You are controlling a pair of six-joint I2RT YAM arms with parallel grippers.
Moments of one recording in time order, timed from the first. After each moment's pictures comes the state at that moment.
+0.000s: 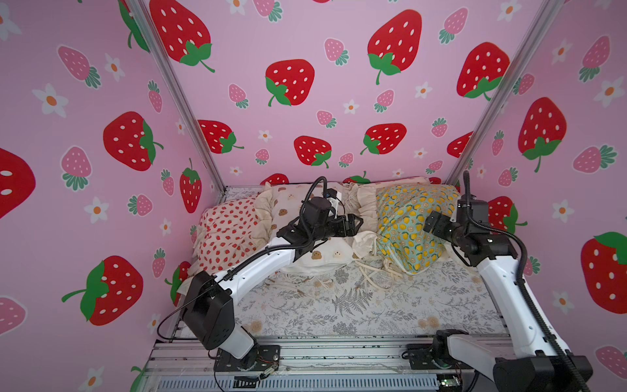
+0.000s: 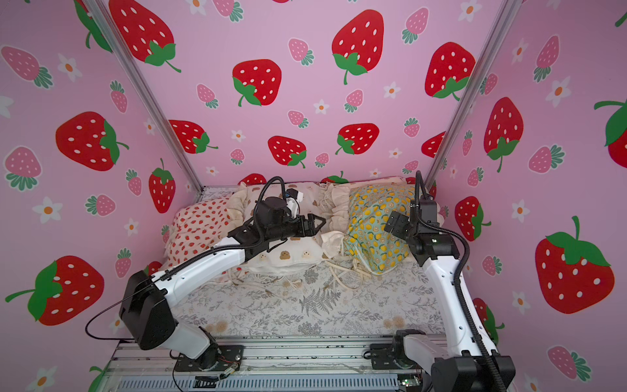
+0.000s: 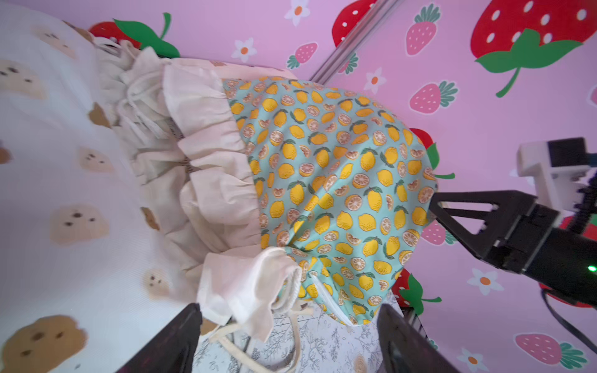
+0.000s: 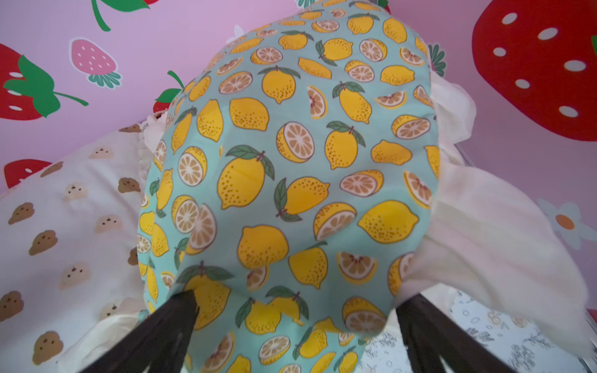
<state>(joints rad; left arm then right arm) -0.65 1.51 1.24 -0.18 0.21 -0.59 0.15 1.11 1.18 -0.79 0.13 0.40</state>
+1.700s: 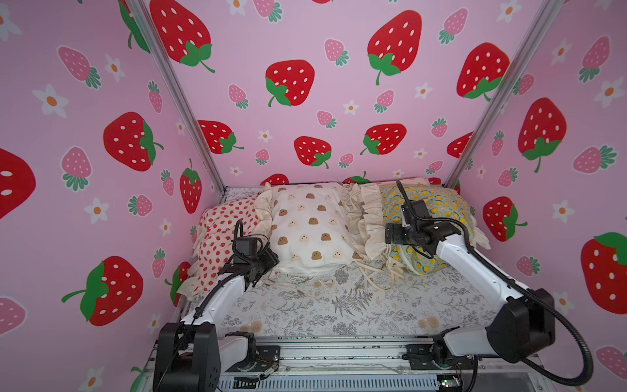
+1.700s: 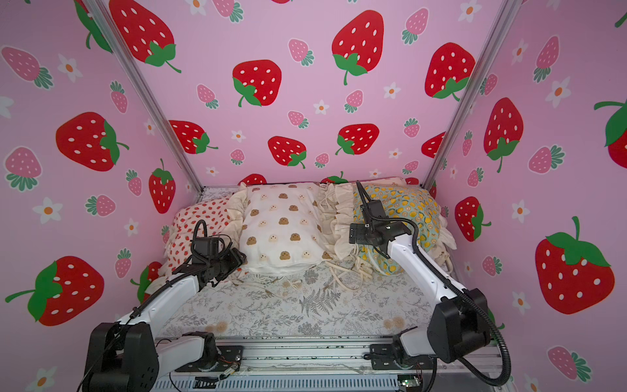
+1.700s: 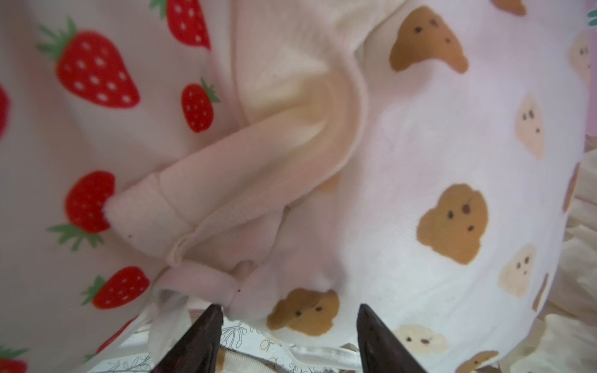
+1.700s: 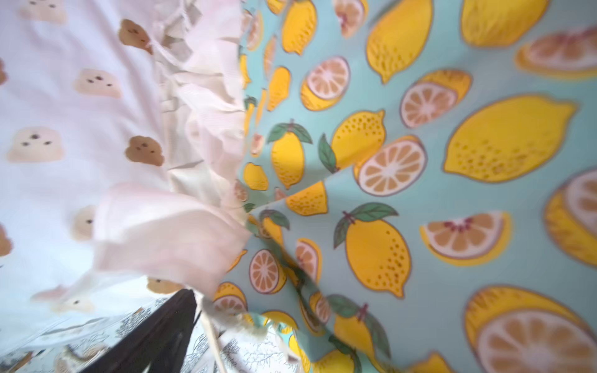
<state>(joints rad) -0.02 1.17 0.58 -0.31 0.17 -0.71 0.50 1.38 1.18 -0.72 0.19 0.35</state>
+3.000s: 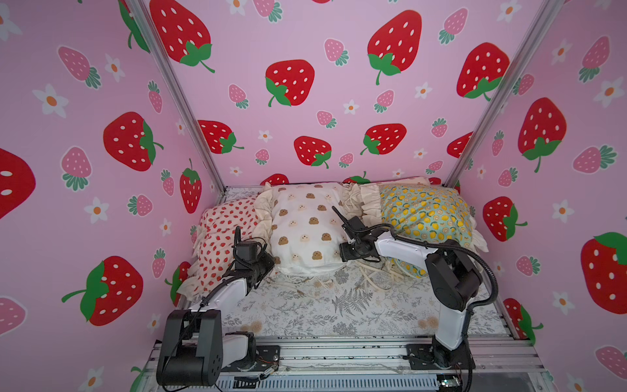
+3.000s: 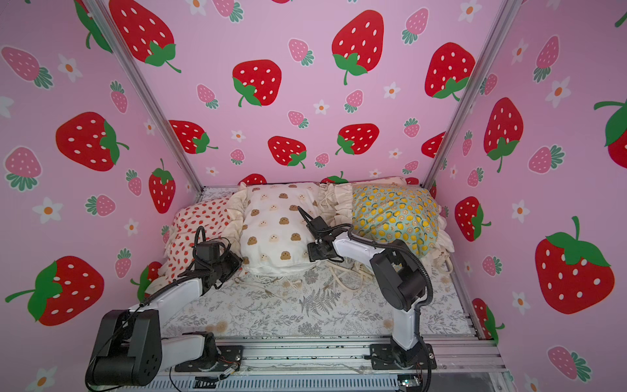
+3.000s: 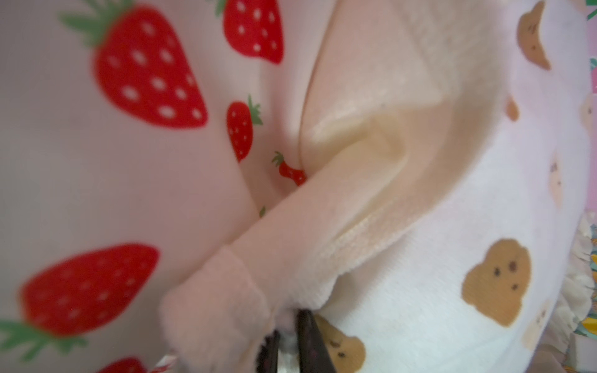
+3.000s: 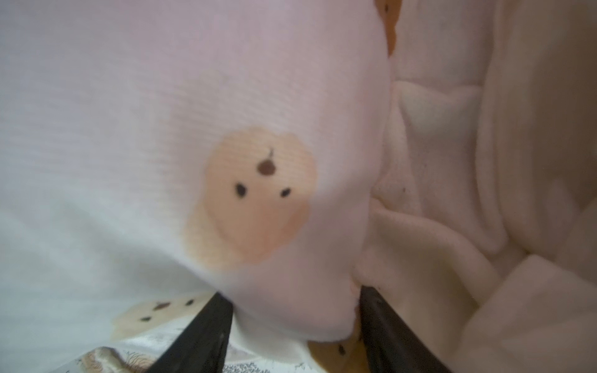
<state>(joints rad) 0.00 1.25 0.50 -0.07 0.19 -0.82 0.79 1.91 1.30 -0.50 0.05 0.40</state>
